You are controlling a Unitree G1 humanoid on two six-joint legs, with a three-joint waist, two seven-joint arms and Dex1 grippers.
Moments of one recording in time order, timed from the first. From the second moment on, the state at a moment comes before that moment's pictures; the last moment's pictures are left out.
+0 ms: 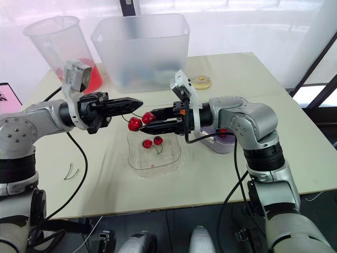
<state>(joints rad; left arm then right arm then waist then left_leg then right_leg) -0.78 0.67 0.20 -0.17 -1.14 1.11 -0.84 -0.94 -0.52 0.10 -0.15 0.74 1.02 1.05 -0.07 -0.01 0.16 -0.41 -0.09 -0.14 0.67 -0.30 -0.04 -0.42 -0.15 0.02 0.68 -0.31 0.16</state>
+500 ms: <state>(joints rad) -0.78 0.66 0.19 -0.17 -1.14 1.10 -0.84 -0.91 -0.52 0.10 -0.15 0.74 1.01 1.06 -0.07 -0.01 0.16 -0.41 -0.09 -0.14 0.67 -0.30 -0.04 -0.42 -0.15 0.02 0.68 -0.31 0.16</state>
